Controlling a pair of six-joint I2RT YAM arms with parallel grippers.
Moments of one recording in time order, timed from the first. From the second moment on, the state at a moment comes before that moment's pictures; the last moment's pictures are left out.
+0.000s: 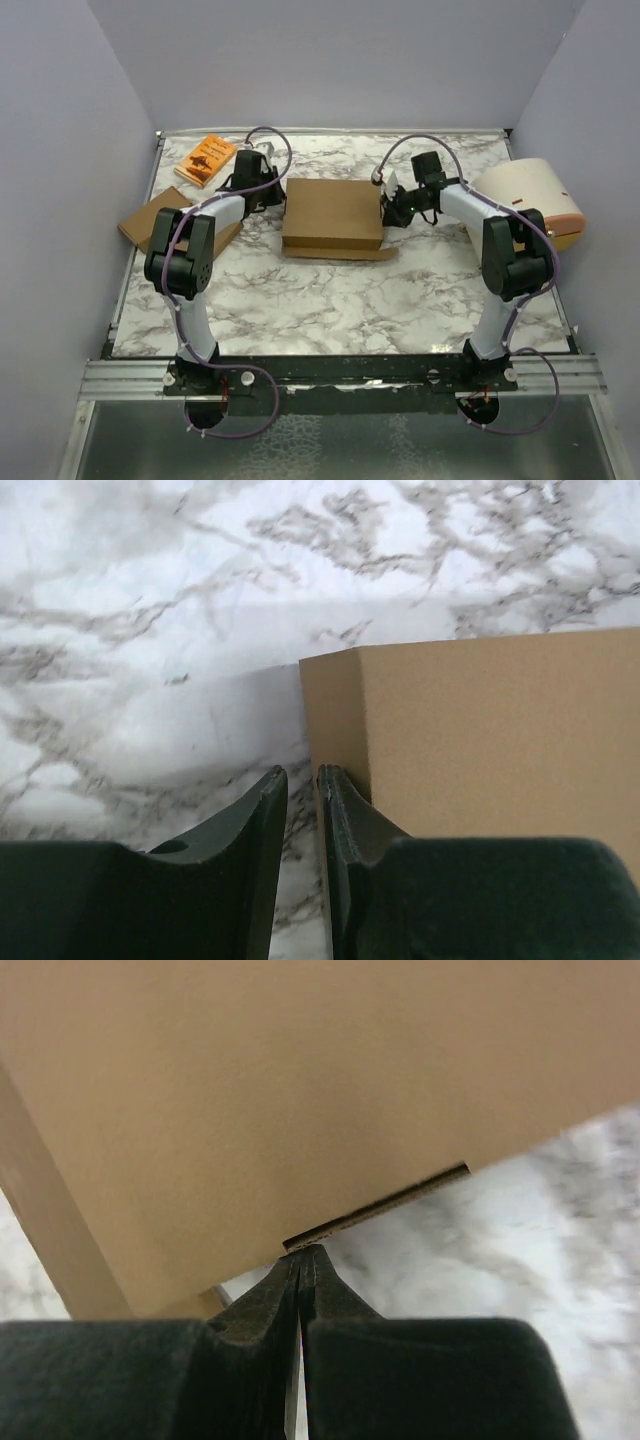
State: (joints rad) left arm -0.23 1.89 1.18 0.02 0.17 -0.34; right arm 0.25 1.91 1.33 -0.42 -0.57 -0.67
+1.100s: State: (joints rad) left arm -0.27 1.73 1.23 0.19 0.52 -0.17; right arm 0.36 1.57 1.10 -0.64 -0.96 -0.86
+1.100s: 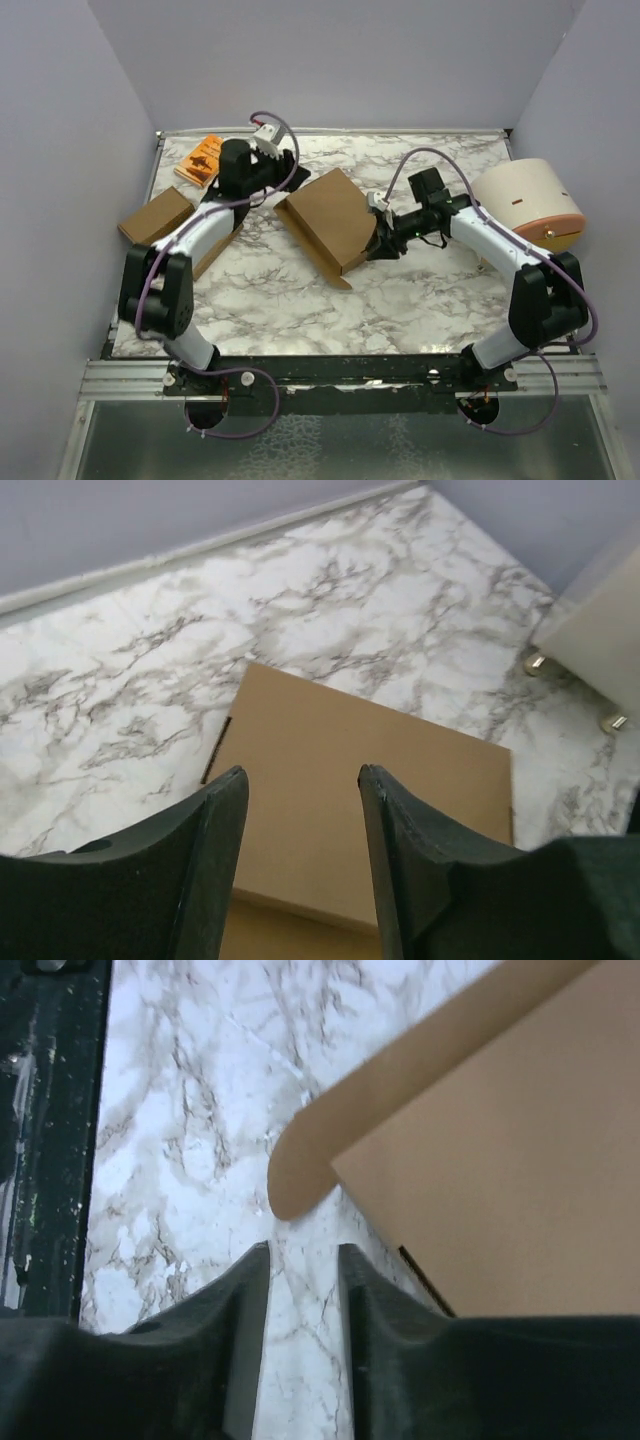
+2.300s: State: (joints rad) left arm -0.78 1.27 0.42 0.45 0.55 0.55; right arm 0.33 1.63 1.10 -0.35 -1.05 -0.53
